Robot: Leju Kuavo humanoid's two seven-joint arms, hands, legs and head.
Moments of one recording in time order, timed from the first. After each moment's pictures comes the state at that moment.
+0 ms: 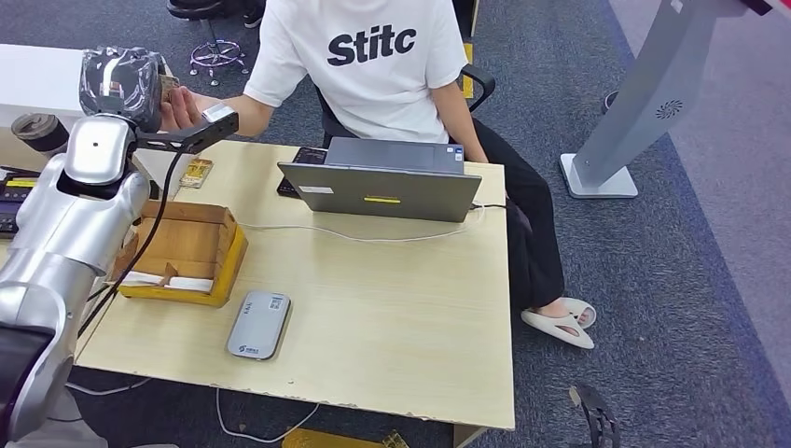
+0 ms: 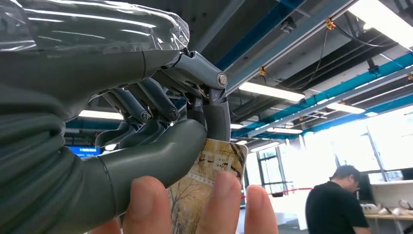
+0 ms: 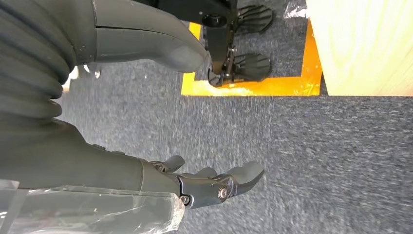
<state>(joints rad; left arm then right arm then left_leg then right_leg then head) -1.00 0.36 -0.44 -0.87 -1.44 0.28 0.24 -0.14 -0.11 -0.24 -0.70 0.29 0.28 0.42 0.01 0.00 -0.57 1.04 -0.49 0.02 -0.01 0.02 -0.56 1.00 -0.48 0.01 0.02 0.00</state>
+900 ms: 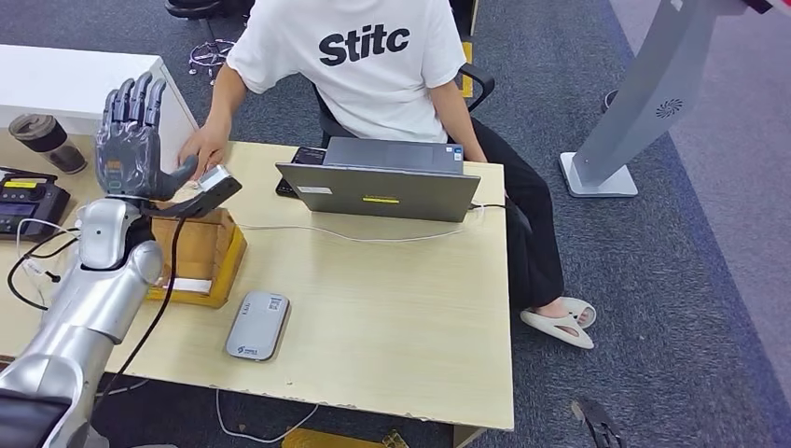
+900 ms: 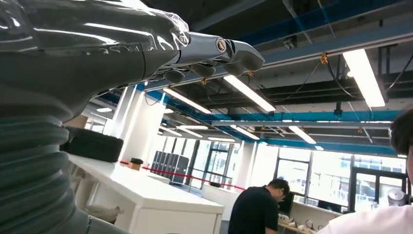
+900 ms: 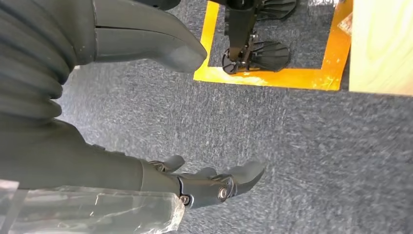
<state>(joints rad) -0.65 0.35 -0.28 -1.02 -1.14 0.67 -0.02 -0.03 -0.28 0.11 -0.80 0.00 0.20 0.44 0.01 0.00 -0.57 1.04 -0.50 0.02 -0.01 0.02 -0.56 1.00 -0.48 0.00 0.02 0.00</state>
